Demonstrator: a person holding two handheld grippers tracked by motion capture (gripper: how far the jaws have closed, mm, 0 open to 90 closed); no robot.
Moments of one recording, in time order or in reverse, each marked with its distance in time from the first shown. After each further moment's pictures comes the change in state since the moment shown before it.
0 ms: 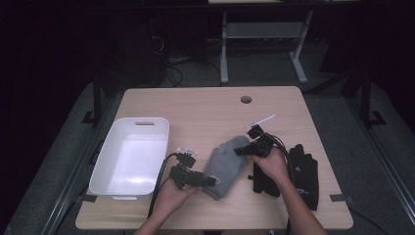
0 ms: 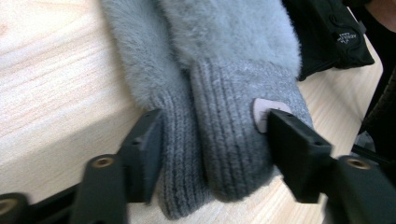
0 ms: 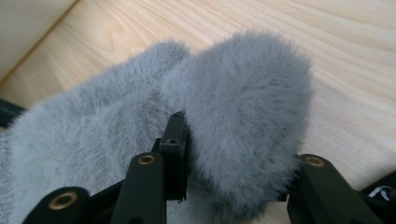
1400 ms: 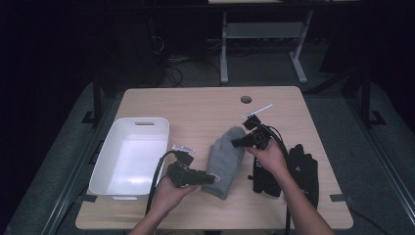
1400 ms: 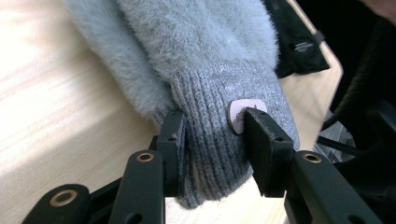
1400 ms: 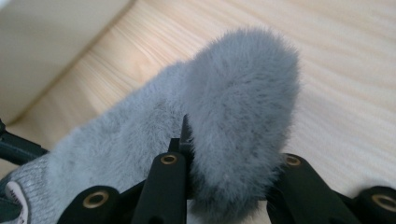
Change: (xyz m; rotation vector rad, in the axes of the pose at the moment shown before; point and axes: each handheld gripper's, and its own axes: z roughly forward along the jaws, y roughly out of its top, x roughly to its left) left arm -0.009 0.003 -0.014 -0.035 -0.050 0.049; right arm 0.031 0.030 -0.029 -0.016 -0.045 -0.039
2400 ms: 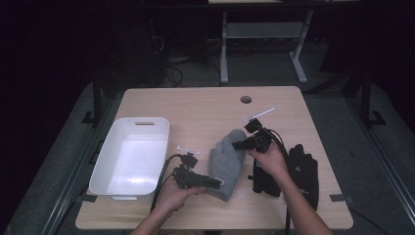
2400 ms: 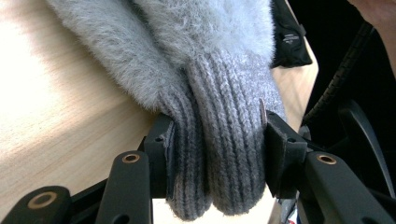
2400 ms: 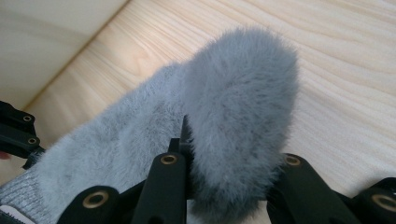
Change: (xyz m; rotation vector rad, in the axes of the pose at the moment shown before) left arm 0.008 -0.002 0.017 0.045 -0.138 -0.100; right arm -0.005 -0.010 0.004 -0.010 0.018 0.017
